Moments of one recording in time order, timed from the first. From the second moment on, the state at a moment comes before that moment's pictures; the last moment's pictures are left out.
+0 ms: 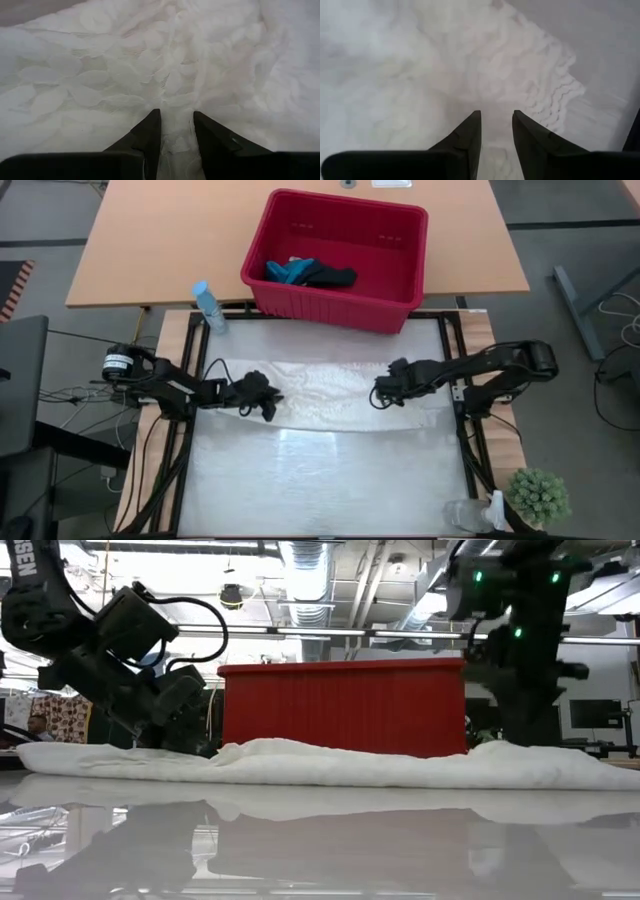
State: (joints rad) left arm 0.06 1.54 0.20 0.62 -0.22 -0.61; right arm -0.01 1.39 0.83 -0.97 0.37 1.11
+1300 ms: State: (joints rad) left arm 0.00 1.54 0.20 0.61 -0.26 -0.68; right arm 0.07 1.26 0.63 -0.99 0.37 1.34
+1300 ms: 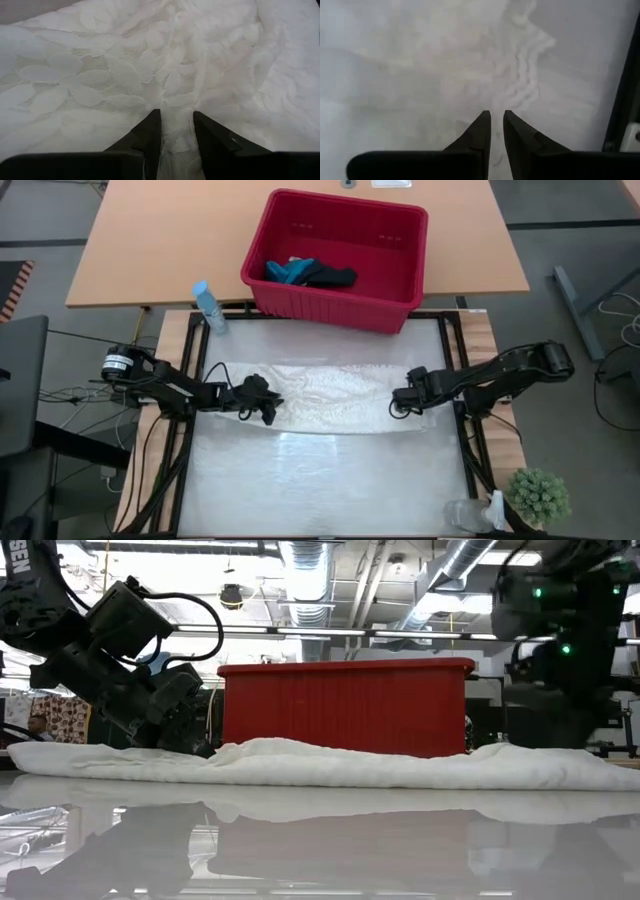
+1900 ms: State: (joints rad) left arm 0.00 1.54 0.20 0.62 -0.26 -0.67; right arm 0.06 1.20 0.67 -0.96 0.21 1.20
